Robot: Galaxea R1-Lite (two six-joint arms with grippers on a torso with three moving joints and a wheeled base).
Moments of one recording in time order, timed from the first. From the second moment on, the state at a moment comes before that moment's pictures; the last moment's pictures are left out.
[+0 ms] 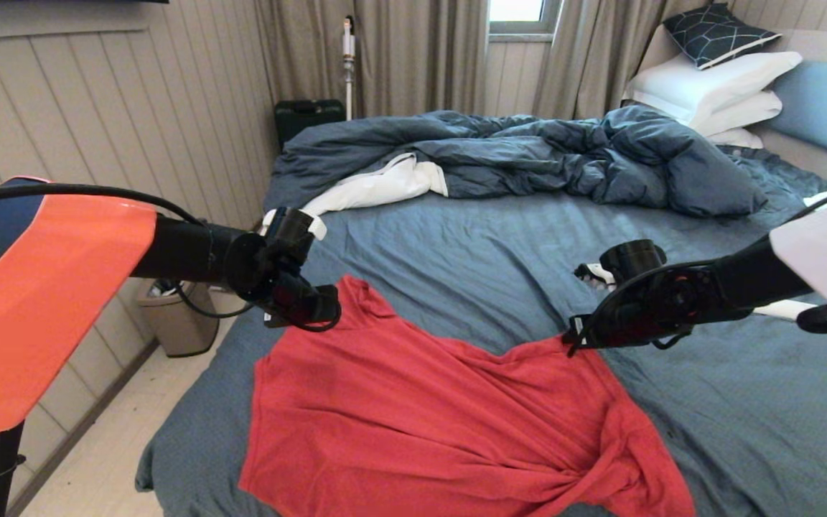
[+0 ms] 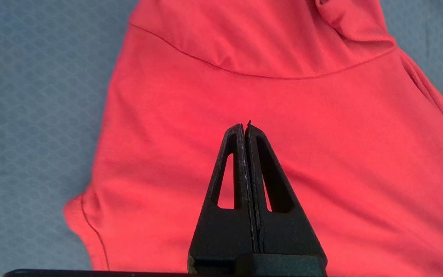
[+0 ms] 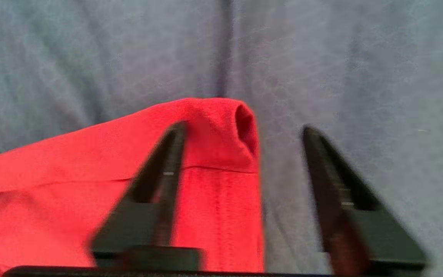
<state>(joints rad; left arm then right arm) -0.41 2.21 -1.63 0.29 0.07 -0.37 0.06 2.16 -1.33 0.03 0.00 0.01</state>
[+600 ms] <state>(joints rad) -0.40 2.22 -1.64 0.29 0.07 -0.37 0.06 2.17 -1.36 0.03 0.00 0.02</state>
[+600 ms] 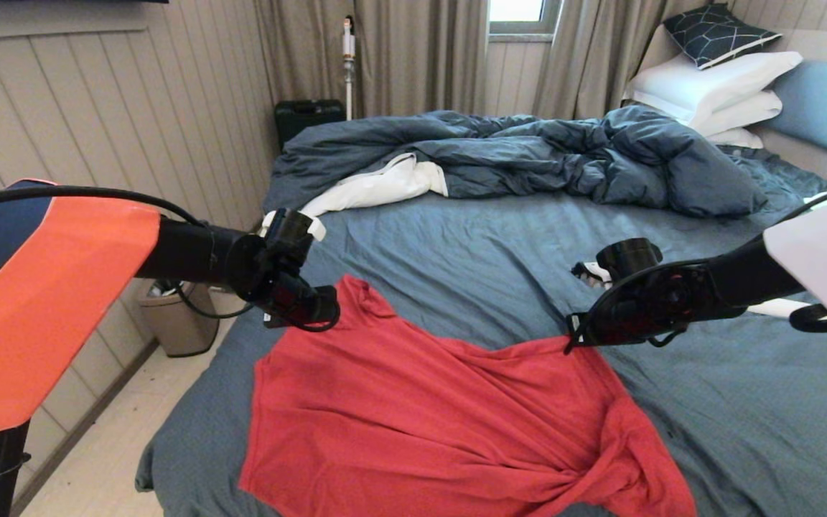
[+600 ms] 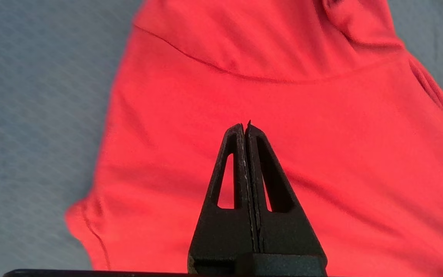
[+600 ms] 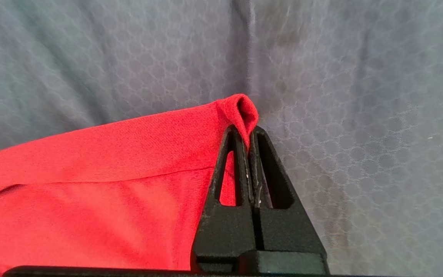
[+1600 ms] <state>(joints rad) -0.29 2.34 -1.66 0.12 0.07 -0.28 0.06 2.13 -1.35 0.02 0.00 0.02</state>
